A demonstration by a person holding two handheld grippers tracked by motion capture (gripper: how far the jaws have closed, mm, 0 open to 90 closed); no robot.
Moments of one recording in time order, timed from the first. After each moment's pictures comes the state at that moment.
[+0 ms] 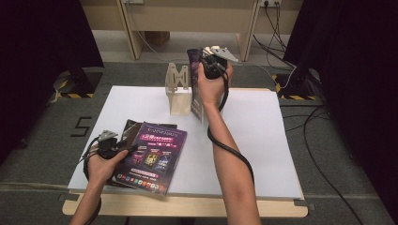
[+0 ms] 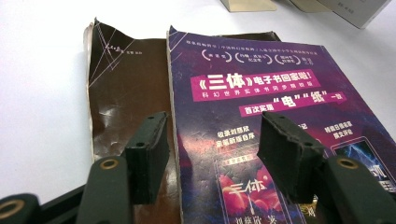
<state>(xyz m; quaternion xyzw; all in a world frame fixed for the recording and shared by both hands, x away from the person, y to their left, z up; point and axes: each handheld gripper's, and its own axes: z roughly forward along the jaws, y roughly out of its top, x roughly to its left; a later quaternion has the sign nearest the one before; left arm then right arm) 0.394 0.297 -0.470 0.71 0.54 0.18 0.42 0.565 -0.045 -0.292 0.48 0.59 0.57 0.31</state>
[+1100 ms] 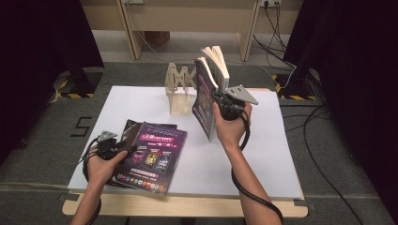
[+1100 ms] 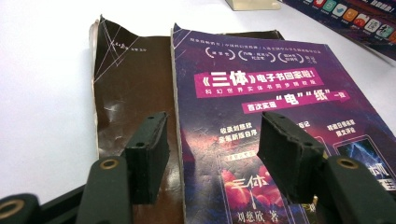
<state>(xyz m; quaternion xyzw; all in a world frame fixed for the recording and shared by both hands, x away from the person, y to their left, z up) 0.390 0.298 -0.469 0.70 0.55 0.19 0.41 0.452 -0.096 -0.332 0.44 0.63 0.55 0.31</state>
